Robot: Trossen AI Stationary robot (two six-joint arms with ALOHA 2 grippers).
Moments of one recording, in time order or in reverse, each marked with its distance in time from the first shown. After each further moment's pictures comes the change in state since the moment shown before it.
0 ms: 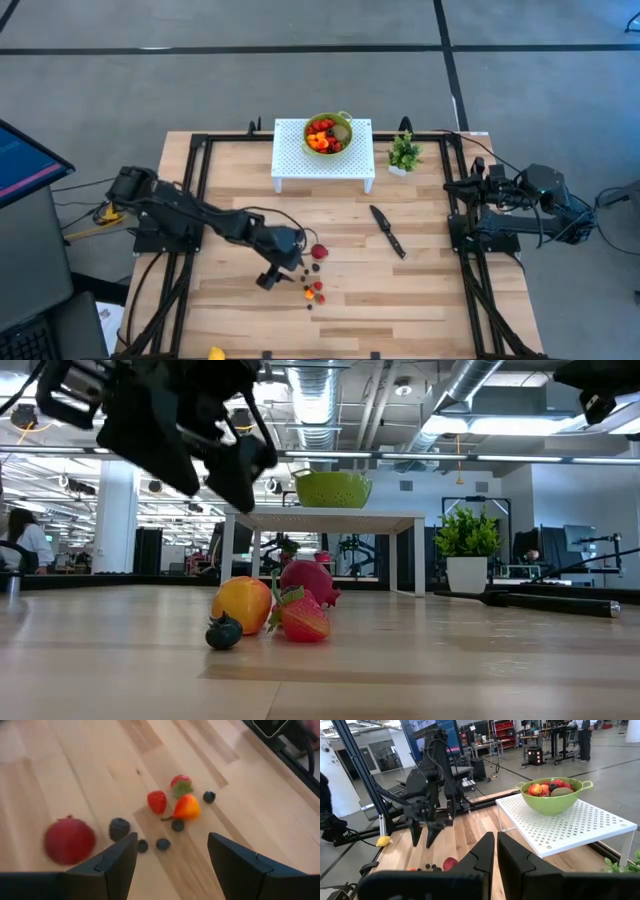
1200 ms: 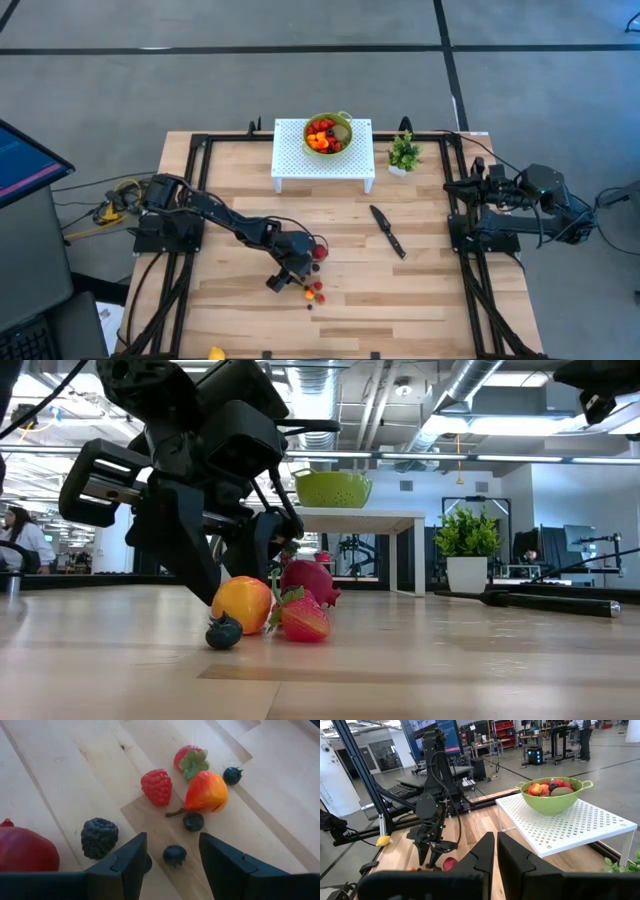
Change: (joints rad) left arm 0.042 0.273 0.002 0.209 0.125 0.106; right arm 0.000 0.000 0.000 0.000 0.000 0.000
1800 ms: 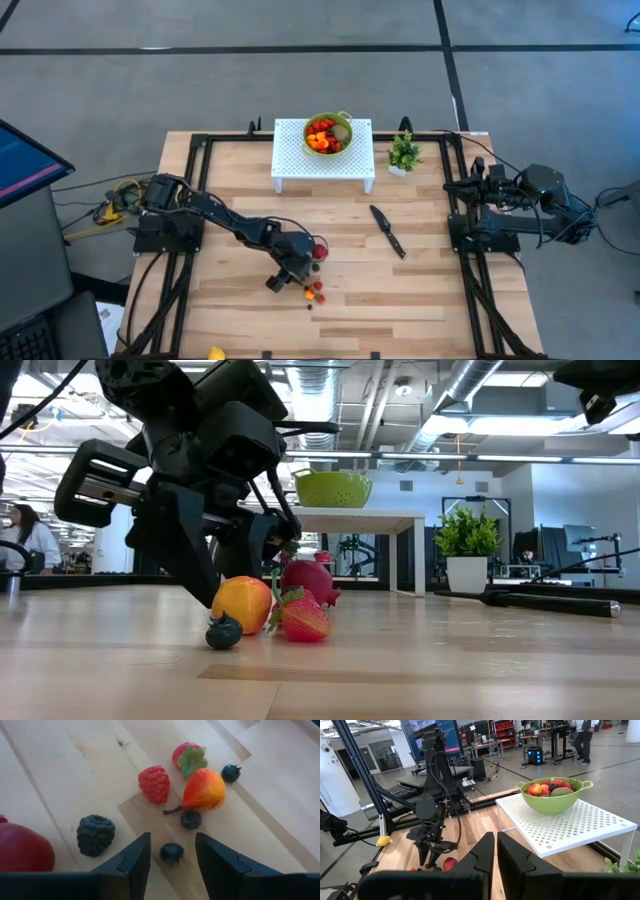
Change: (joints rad) left arm 0.000 0.000 -0.002 -0.008 -0.002 -0.007; right arm 0.000 0.000 0.000 0.000 0.000 0.000
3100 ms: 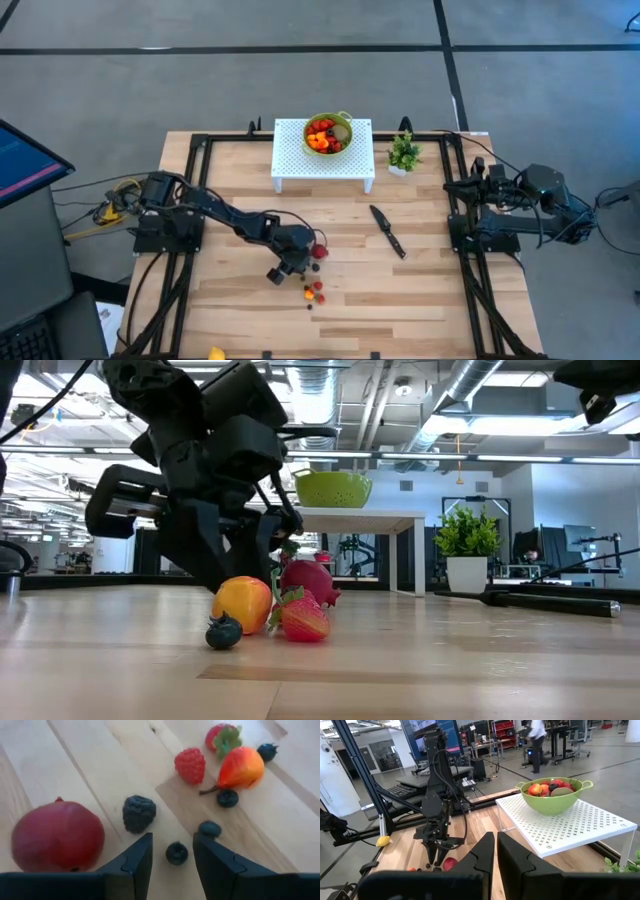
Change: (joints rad) left arm 0.042 -0.027 -0.012 -0.028 -0.071 0.093; right arm 0.000 0.000 0.000 0.000 0.000 0.000
